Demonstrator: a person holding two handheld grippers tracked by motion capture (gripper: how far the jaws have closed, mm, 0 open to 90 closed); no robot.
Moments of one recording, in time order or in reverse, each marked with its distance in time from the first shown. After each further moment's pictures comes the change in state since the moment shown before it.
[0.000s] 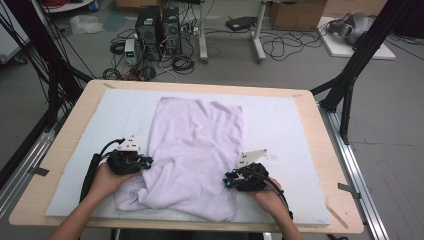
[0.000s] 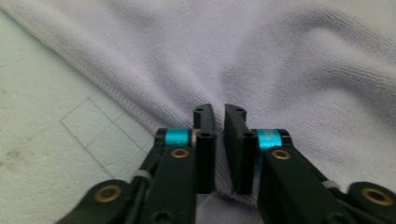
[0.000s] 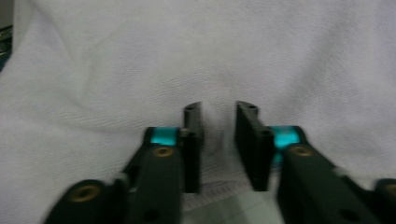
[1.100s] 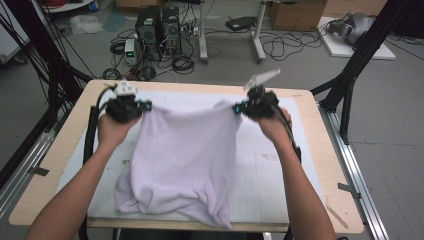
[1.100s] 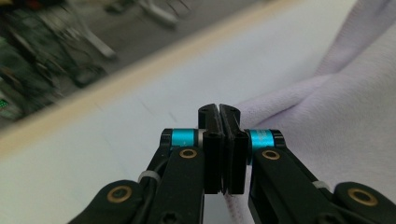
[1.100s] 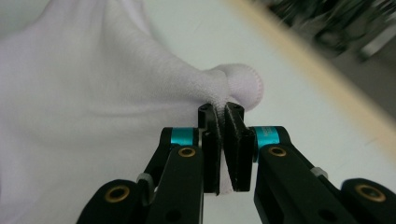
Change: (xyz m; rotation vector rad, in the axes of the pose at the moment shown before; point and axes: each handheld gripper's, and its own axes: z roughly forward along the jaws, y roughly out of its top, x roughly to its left) left arm 0.064 0.143 -0.042 -0.265 0.343 -0.059; right arm -0.099 0.161 -0.086 -0.075 -0.249 -0.002
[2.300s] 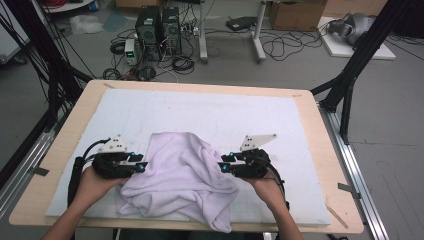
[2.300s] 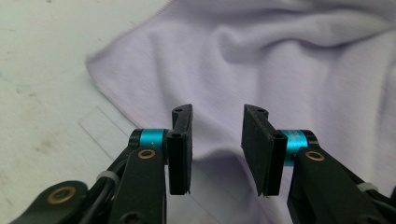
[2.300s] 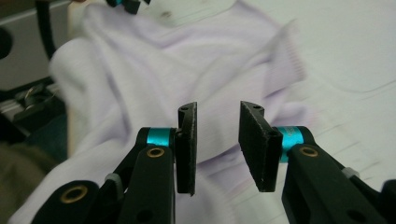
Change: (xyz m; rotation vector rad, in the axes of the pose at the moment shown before) left arm -0.061 -0.129 -0.065 0.178 -0.348 0.021; right arm 0.107 -0.119 0.022 -0.105 0.263 0.071
